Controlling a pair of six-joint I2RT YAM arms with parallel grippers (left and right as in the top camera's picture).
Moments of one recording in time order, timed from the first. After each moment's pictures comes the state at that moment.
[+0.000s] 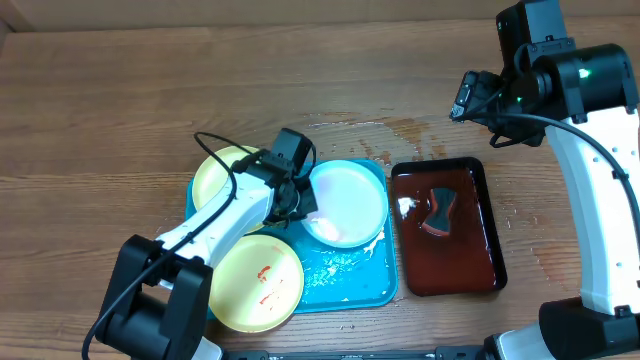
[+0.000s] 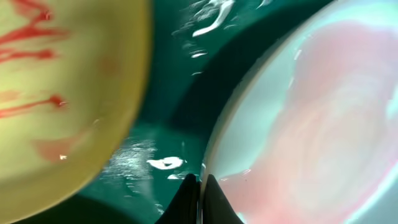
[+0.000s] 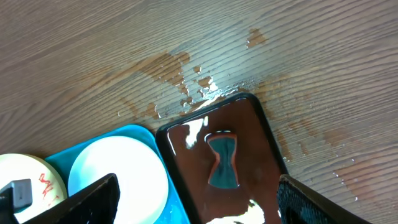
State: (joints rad) left arm -0.44 1.71 1.05 -0.71 0.10 -0.70; right arm 0.18 1.68 1.97 -1.49 0.08 0.51
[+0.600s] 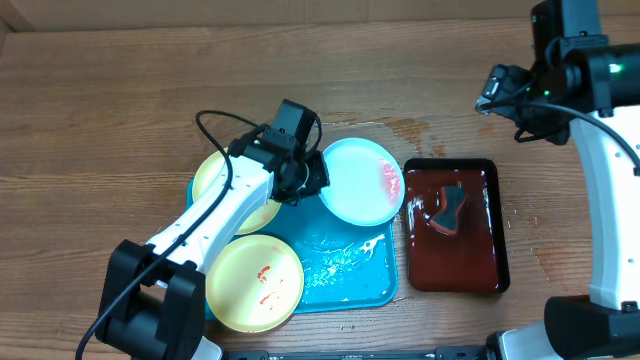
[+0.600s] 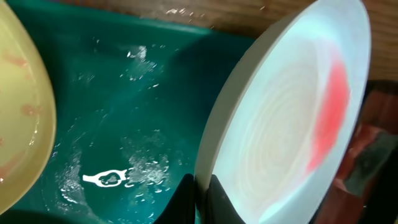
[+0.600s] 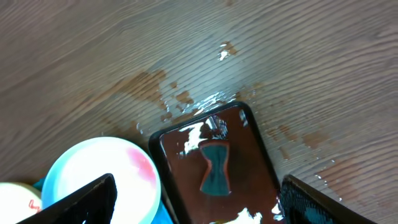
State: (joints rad) left arm -0.44 1.71 1.22 -0.74 0.22 -0.70; right arm 0.06 1.68 1.97 -1.48 0.08 0.49
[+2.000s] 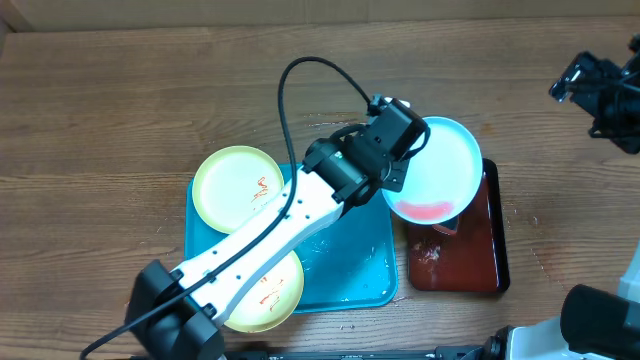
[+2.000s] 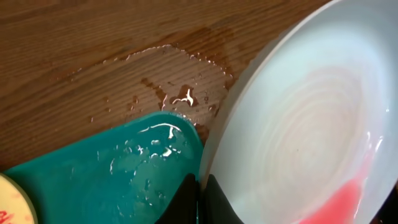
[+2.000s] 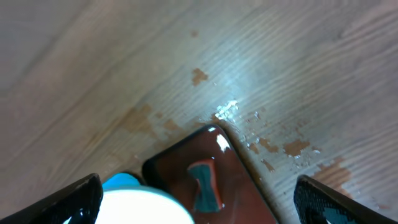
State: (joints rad) left arm -0.82 1.75 1.58 -0.80 -0.18 -0.45; right arm -0.29 1.68 2.04 -1.48 -0.15 0.37
